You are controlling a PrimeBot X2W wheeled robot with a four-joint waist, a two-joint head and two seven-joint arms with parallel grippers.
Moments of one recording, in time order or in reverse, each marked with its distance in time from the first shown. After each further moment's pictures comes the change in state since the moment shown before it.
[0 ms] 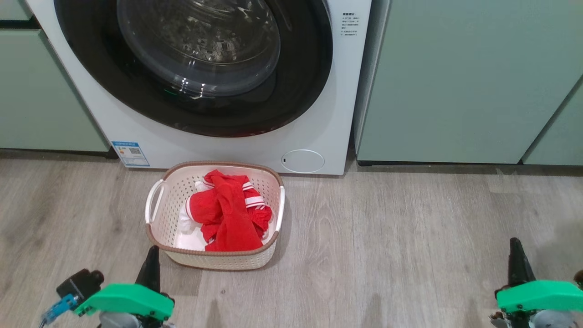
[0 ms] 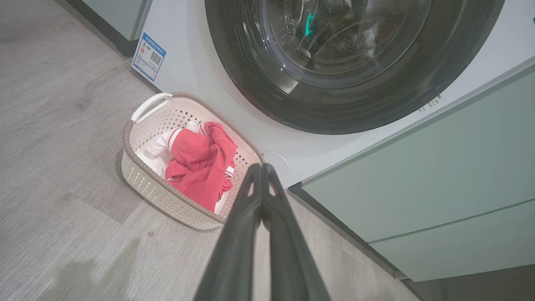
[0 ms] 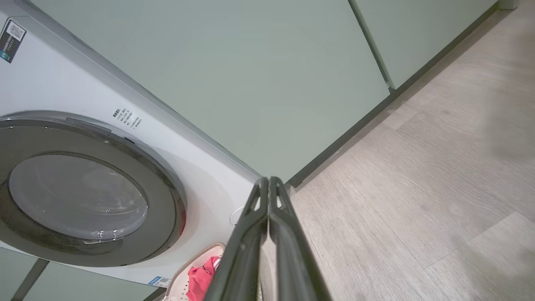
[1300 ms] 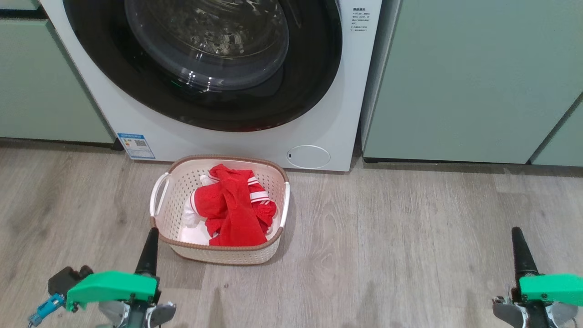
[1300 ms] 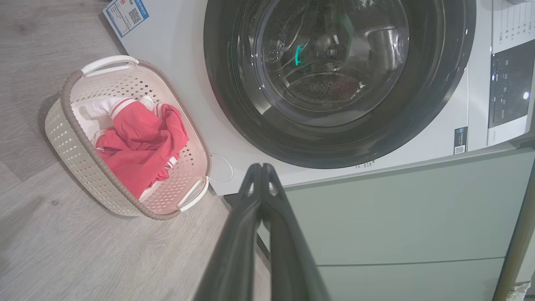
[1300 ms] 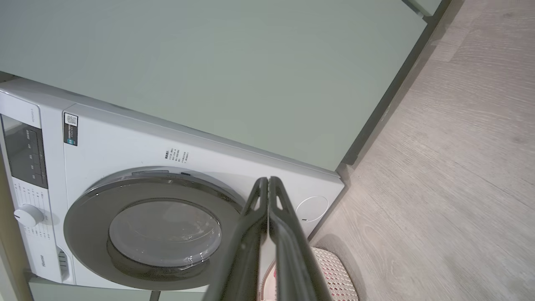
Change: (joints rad) left arm 0.000 -0.020 0.035 -0.118 -0.400 0.000 0.113; right arm -0.001 0.003 -0.007 -0.082 0.424 0.000 0.110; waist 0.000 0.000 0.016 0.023
